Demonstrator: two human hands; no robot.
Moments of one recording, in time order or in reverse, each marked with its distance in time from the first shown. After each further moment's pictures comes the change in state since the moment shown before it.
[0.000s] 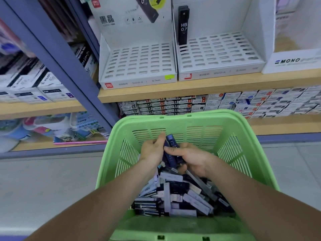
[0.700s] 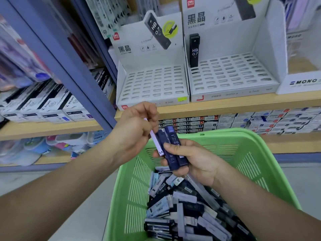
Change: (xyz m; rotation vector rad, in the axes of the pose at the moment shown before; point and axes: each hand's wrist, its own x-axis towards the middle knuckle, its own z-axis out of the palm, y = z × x) left_hand -0.032 0.115 -0.085 -0.301 -0.342 0.479; right_hand -0.027 -0.059 0.038 0.263 -0.293 -0.279
